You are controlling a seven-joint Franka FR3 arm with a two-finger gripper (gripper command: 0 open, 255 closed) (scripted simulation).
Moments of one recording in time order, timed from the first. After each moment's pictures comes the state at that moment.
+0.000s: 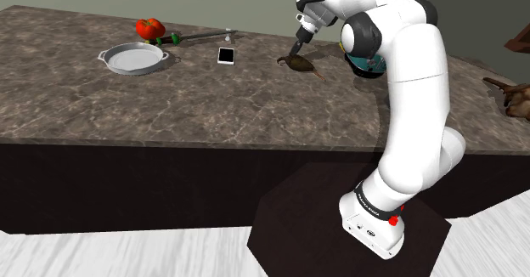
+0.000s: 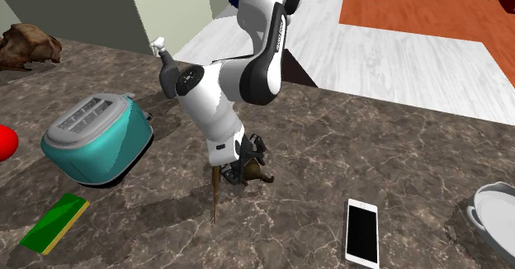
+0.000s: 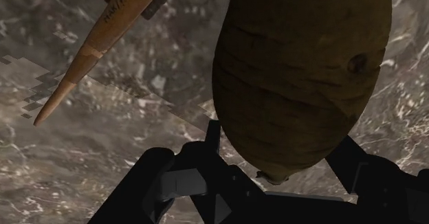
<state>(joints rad) -0.15 0.71 -0.47 -1.35 0.71 1.89 -1.31</state>
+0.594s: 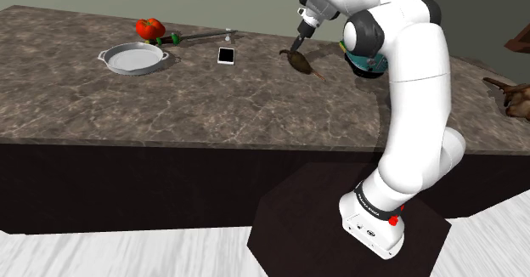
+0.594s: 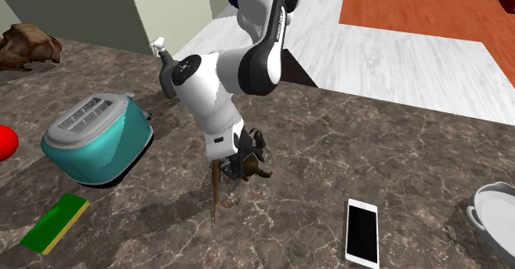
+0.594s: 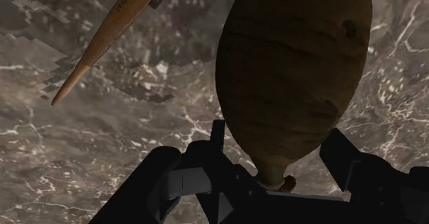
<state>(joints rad) -0.16 0.69 -0.48 -1.32 0.69 1.84 -1.29</state>
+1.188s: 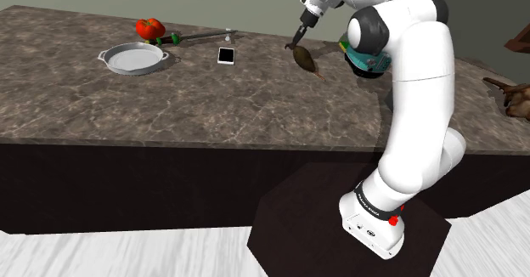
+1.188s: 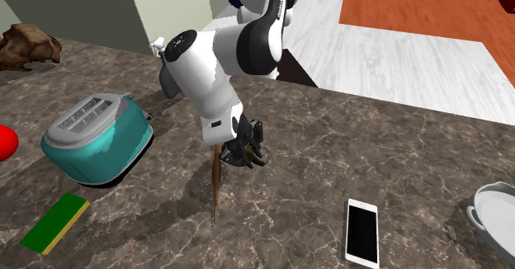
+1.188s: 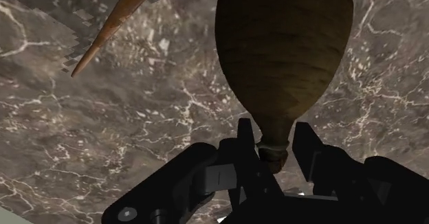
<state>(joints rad) -0.16 0.66 -0.49 -1.26 0.67 1.76 -1.25</state>
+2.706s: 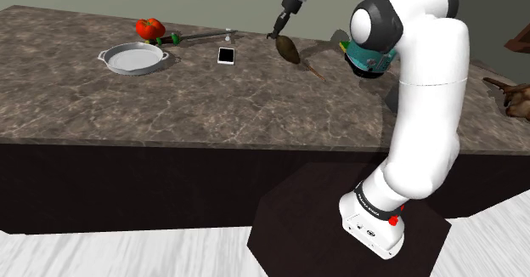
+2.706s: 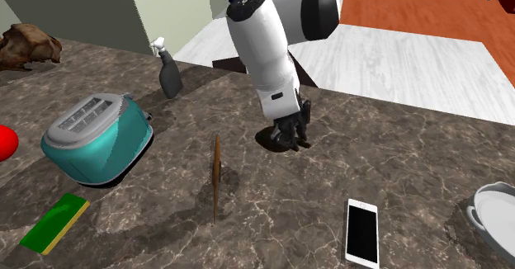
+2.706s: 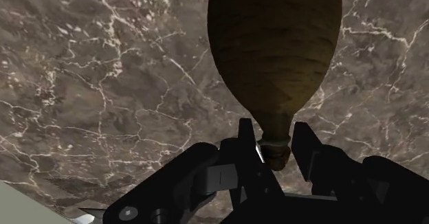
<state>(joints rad) 0.01 0.53 -0.48 -1.30 0.61 1.76 -1.06</state>
